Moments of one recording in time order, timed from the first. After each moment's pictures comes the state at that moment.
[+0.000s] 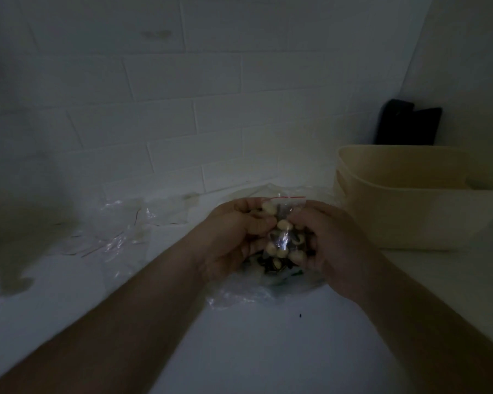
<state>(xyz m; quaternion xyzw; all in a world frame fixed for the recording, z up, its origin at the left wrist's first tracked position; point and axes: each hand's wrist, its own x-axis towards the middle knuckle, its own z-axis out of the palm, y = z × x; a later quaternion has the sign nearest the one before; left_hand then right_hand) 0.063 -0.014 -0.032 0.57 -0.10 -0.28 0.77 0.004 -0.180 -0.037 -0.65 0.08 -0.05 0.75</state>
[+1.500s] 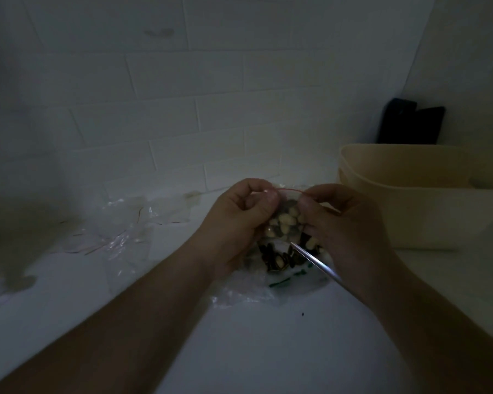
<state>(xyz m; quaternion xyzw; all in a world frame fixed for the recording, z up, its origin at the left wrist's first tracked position) 0.056 -0.018 -0.034 0.57 -0.20 -0.13 0.79 0.000 -0.186 -0.031 -0.69 0.02 -0.24 0.69</state>
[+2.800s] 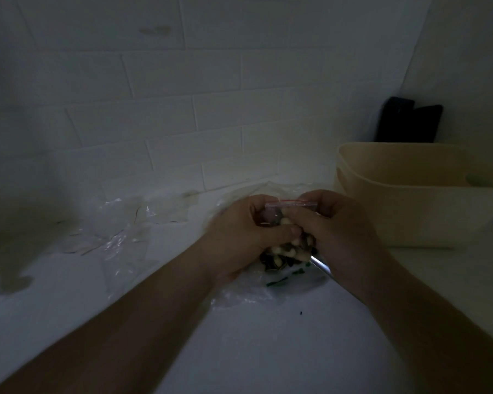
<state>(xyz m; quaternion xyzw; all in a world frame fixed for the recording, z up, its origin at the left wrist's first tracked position) 0.049 -0.020 -0.037 0.65 -0.23 -0.18 0.70 0.003 -0.187 -0.040 -0.73 0.02 -0.19 0.66</state>
